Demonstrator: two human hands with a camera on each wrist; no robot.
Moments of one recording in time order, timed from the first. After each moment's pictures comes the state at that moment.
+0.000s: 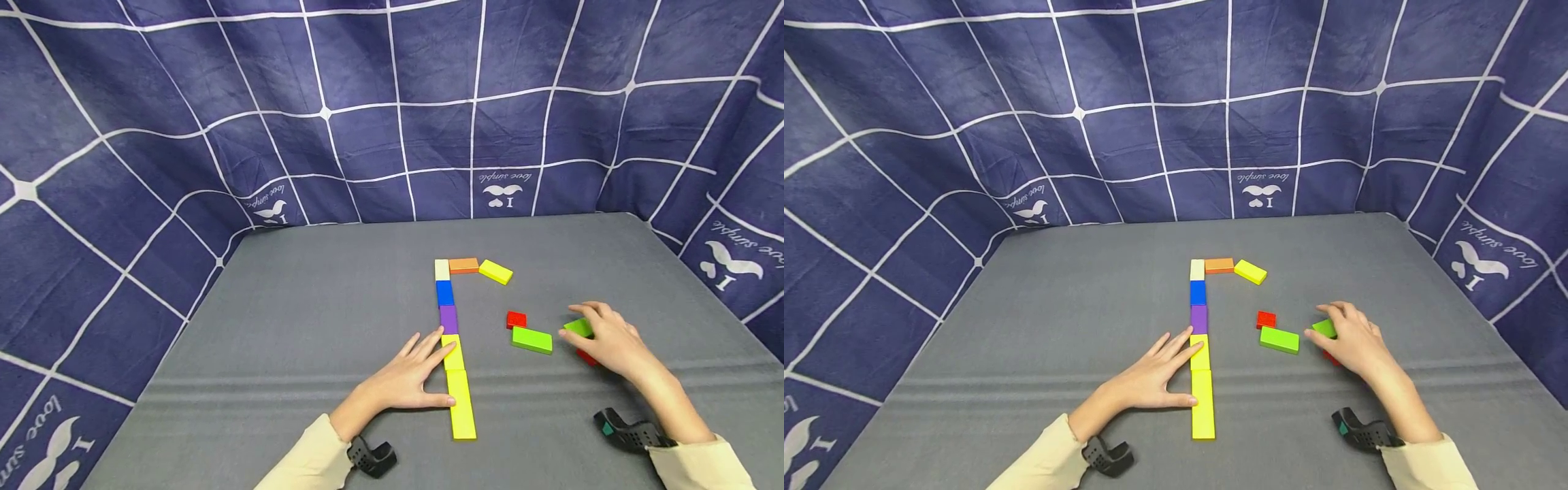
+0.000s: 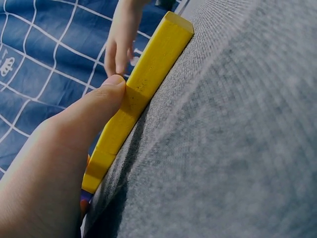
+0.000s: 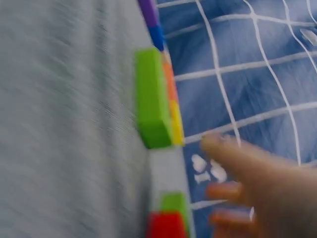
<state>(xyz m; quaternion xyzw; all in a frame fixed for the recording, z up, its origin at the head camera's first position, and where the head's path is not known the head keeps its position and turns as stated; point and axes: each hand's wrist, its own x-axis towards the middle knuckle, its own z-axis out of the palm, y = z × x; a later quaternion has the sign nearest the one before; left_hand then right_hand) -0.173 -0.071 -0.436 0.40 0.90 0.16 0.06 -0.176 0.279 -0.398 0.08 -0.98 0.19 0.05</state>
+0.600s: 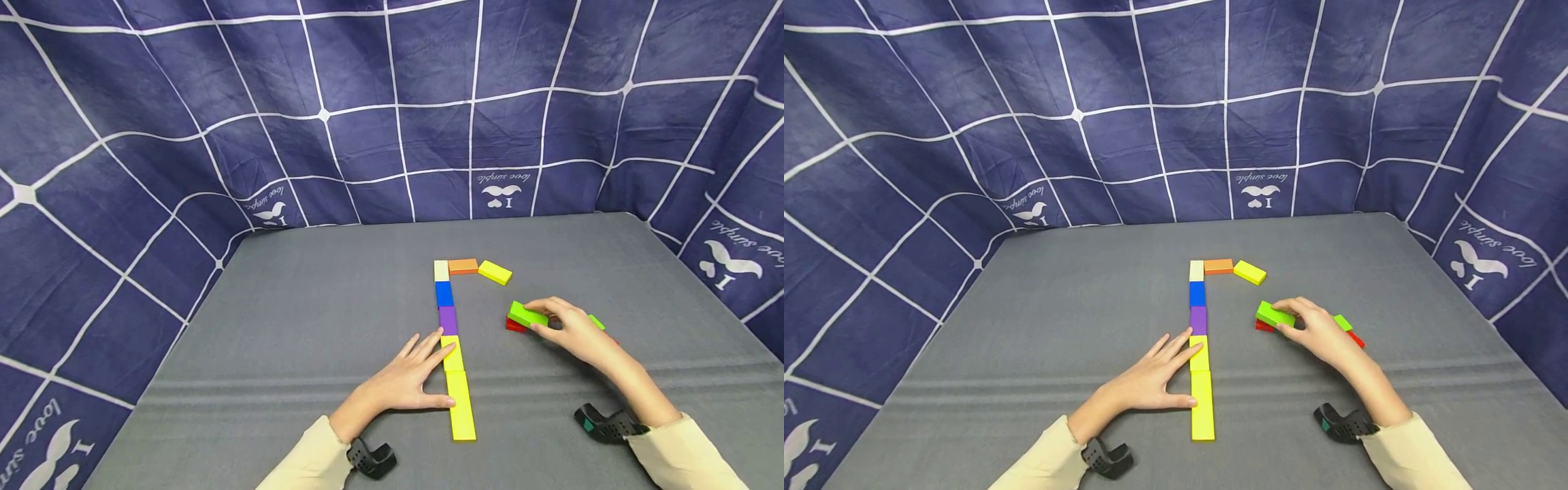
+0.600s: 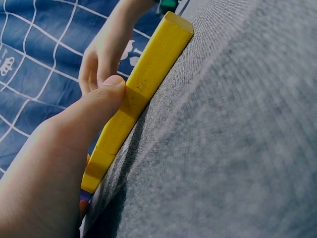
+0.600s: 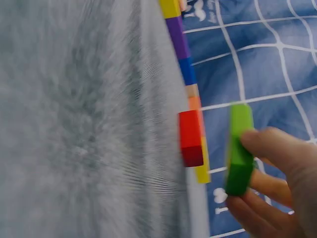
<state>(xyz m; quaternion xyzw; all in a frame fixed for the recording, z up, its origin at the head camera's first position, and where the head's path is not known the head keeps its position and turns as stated) -0.172 -0.071 -0.437 0.40 0.90 0.16 0.05 -0.196 0.251 -0.403 0.20 -0.93 0.28 0.09</state>
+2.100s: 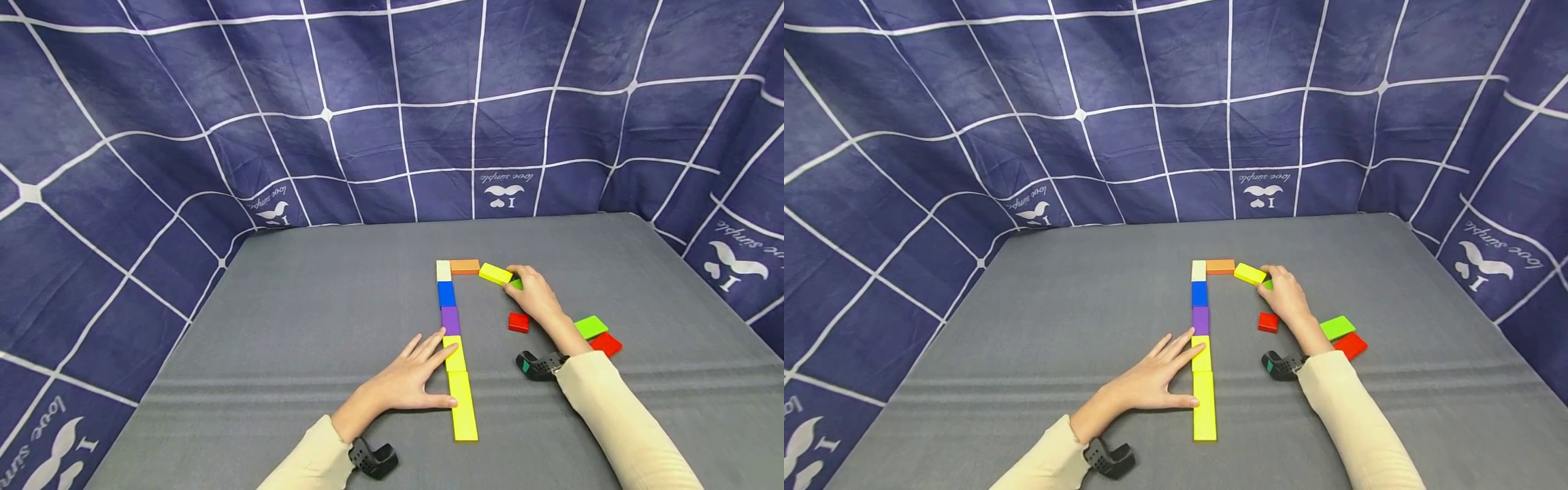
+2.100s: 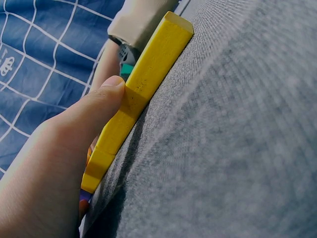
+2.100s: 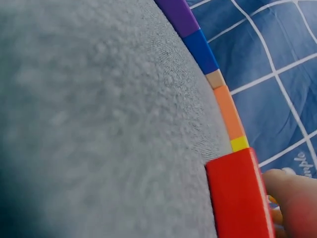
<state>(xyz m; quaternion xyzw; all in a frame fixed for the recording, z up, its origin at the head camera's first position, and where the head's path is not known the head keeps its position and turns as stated) -0.172 -0.070 -0.438 0.40 0.90 0.16 0.06 -0.282 0.214 -0.423 0.05 -0.96 0.27 0.07</state>
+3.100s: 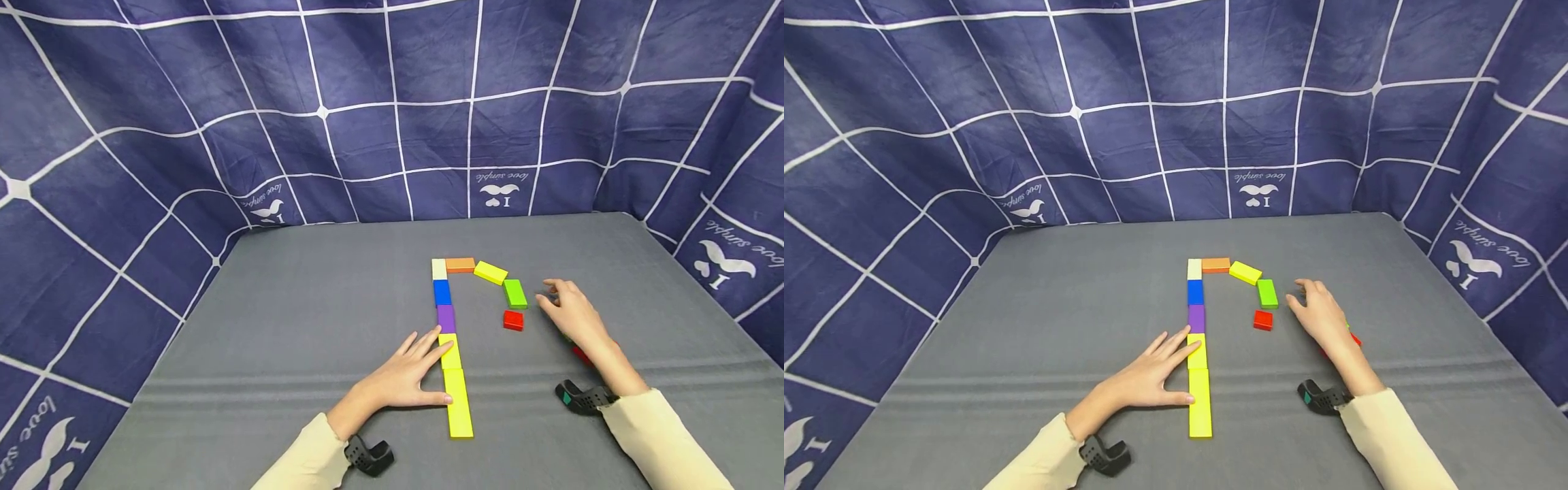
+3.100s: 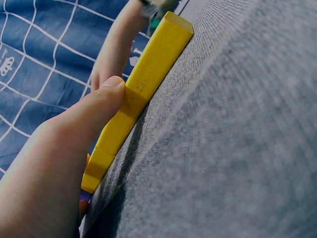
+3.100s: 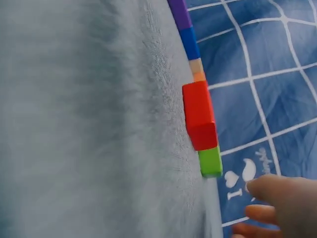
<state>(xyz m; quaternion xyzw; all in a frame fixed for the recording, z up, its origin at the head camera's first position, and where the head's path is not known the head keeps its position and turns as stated) -0.173 -0.071 -0.439 0.40 0.90 0.16 0.05 -0.223 0.252 -0.406 0.01 -0.96 0.26 0.07</state>
